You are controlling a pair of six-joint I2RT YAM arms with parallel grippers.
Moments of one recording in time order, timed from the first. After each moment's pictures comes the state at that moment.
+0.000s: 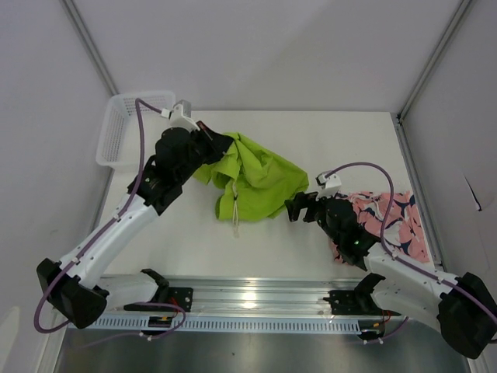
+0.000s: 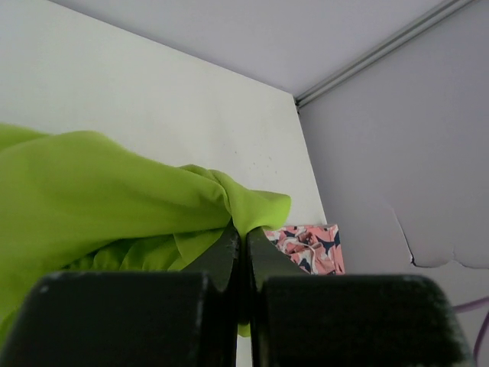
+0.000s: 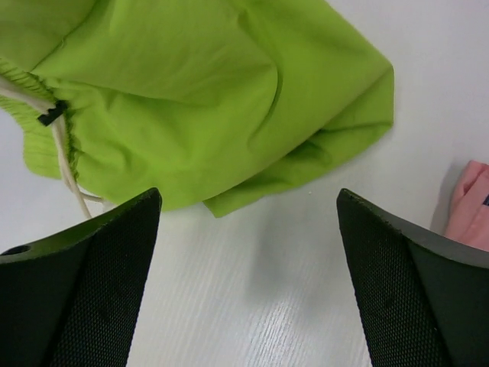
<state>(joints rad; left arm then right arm) -0.56 1.17 1.17 -0.18 -0.11 -0.78 0.70 0.94 0.39 0.32 0.24 0.32</state>
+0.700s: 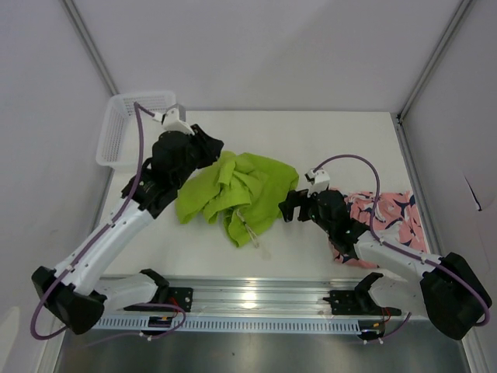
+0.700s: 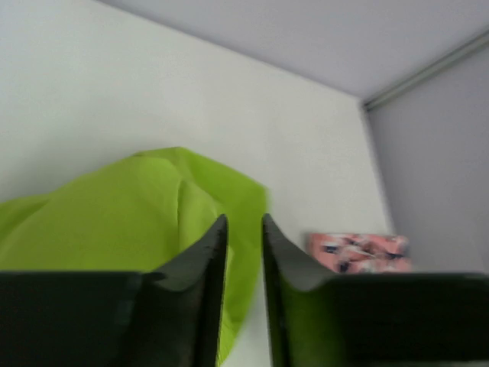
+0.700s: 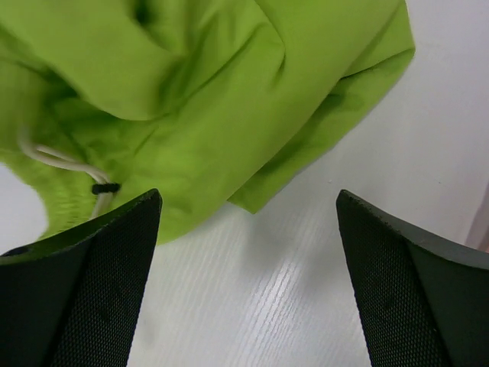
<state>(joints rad) -0.58 1.10 1.17 -0.31 -0.24 -0.69 0.66 1.12 0.46 0.30 0.10 0.33</state>
